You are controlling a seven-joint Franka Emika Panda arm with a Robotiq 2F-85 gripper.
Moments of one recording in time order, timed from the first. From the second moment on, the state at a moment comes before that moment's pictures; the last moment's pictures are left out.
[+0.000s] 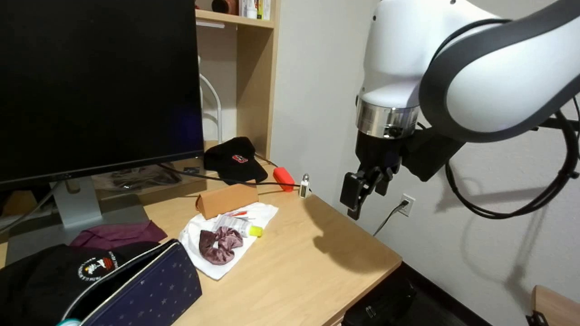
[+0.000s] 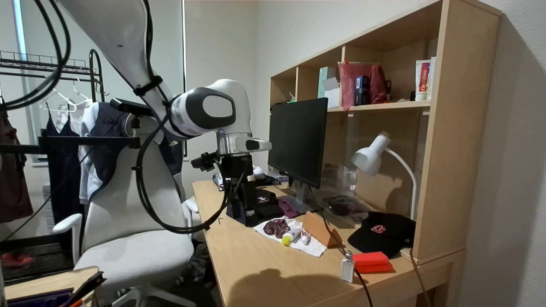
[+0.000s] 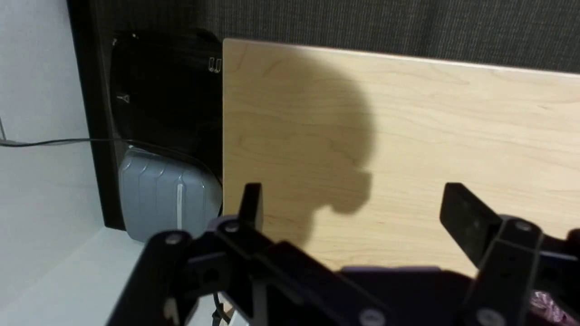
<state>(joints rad) 0.08 -0.12 -0.03 -2.51 -0.30 2.39 0.36</state>
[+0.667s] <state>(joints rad) 0.05 -0.11 -0.06 -2.53 0.10 2.41 0.09</state>
